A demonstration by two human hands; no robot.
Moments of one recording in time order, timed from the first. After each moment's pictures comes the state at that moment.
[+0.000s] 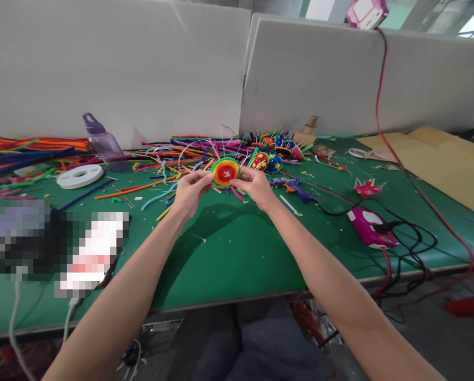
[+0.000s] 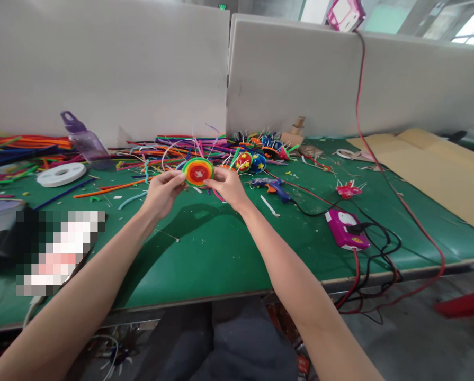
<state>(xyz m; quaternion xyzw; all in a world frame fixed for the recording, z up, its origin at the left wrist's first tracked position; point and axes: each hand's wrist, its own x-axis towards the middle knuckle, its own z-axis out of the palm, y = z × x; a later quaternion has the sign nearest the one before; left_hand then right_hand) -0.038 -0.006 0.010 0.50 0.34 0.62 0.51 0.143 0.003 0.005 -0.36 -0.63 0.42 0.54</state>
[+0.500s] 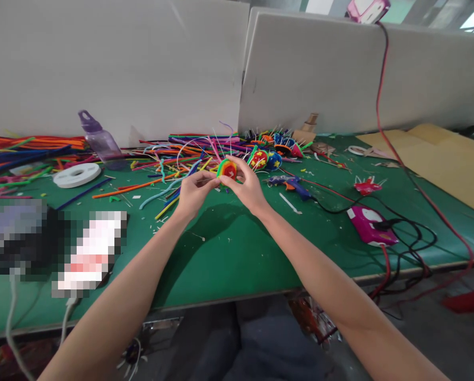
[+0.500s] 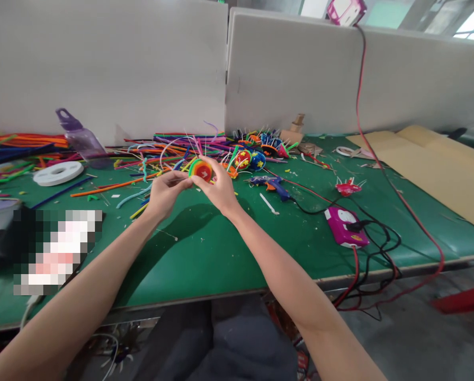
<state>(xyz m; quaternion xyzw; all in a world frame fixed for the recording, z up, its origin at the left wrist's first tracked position) -0.030 -0.010 0.004 0.58 0.36 0.60 0.41 0.123 -0.014 0.005 -0.39 -0.68 0.26 0.56</state>
